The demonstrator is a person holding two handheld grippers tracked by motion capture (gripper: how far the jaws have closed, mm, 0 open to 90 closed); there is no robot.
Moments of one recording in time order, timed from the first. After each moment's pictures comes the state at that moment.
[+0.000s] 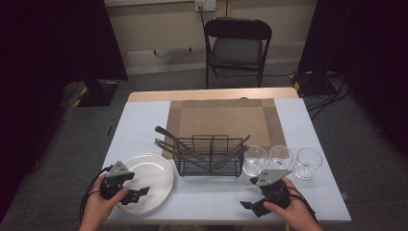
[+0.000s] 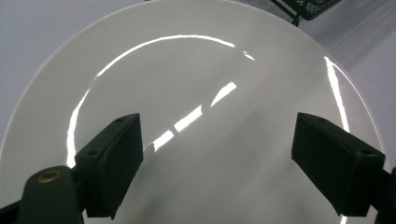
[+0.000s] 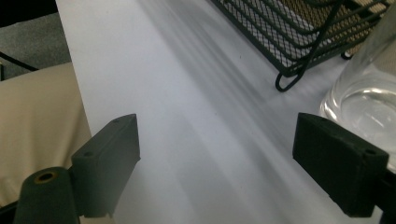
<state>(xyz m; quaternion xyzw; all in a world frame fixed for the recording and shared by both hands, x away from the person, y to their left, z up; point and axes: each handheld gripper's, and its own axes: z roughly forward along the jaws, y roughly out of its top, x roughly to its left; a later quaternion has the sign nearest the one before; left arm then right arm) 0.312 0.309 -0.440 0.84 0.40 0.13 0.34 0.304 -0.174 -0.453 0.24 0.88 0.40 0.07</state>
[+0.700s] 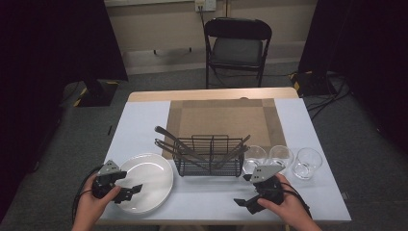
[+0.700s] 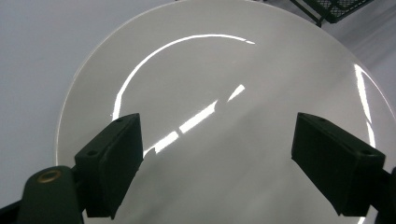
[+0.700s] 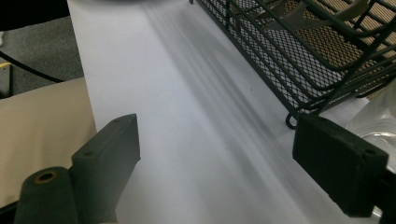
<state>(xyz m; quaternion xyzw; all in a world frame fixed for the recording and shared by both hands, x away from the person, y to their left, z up) 0.312 0.326 -0.437 0.83 0.43 0.13 0.34 0.309 -0.156 -0.440 0.22 0.88 0.41 0.07</state>
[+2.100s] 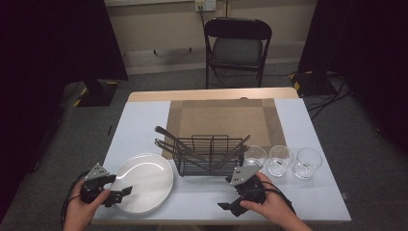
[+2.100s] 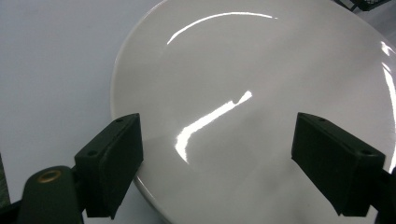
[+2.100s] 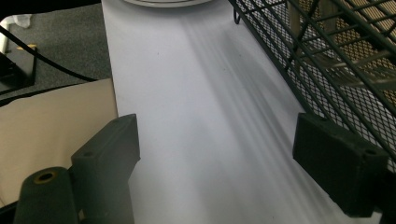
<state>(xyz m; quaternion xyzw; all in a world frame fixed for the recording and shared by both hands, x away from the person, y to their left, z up) 0.299 0.355 -0.441 0.80 0.46 0.15 0.34 0.310 -0.108 -0.435 0.16 0.90 0.40 0.04</state>
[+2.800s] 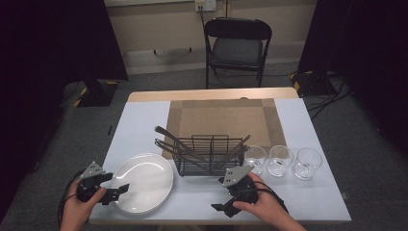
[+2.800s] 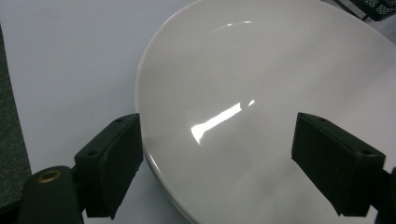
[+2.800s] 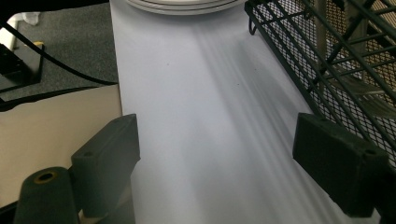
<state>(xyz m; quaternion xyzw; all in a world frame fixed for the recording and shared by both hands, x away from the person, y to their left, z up) 0.303 0.364 -0.440 0.80 0.47 0.16 0.35 0.311 -0.090 -0.438 0.15 0.90 0.40 0.03</state>
